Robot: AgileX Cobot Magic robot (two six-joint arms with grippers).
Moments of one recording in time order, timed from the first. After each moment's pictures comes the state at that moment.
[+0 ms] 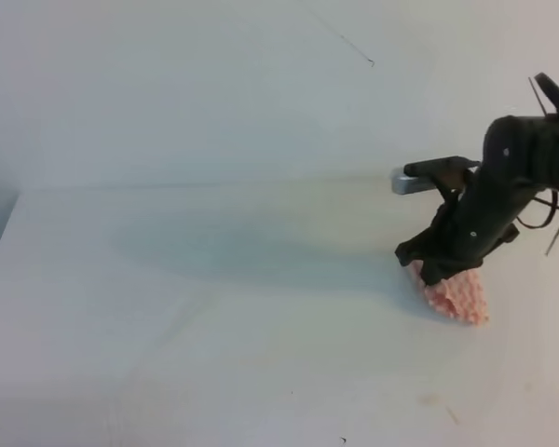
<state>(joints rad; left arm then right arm) -0.09 0.00 0.00 -0.15 0.32 -0.21 0.31 2.18 -1.62 0.19 0.84 -0.18</state>
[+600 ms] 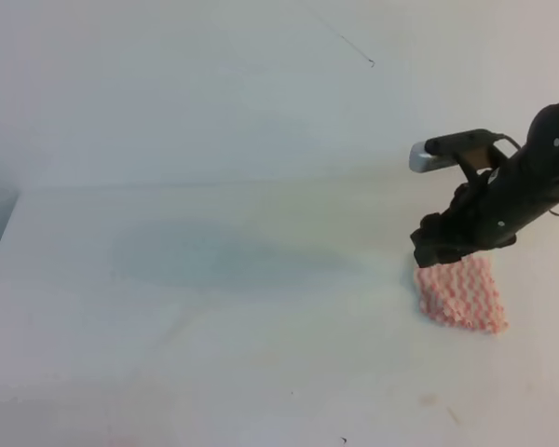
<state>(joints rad) -0.09 0.00 0.00 -0.15 0.33 -0.21 0.28 1.95 -1.39 0.24 0.65 -0.29</state>
